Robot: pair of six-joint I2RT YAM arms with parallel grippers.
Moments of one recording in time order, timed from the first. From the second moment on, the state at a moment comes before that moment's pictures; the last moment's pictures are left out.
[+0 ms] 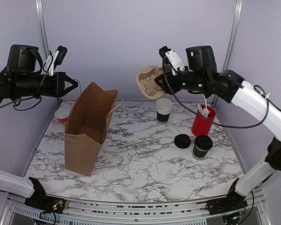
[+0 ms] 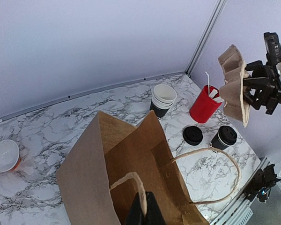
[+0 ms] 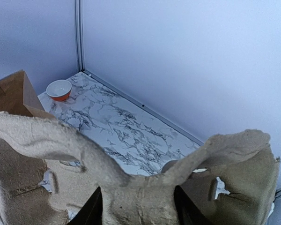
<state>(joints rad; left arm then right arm) -0.72 1.15 1.65 -0.95 -0.07 -0.28 0.82 1.51 1.70 -0.54 0.17 -0.06</state>
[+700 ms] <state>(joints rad) -0.72 1.20 1.82 -1.04 -0.06 0.02 0.82 1.46 1.78 -0.55 0.22 -0.09</state>
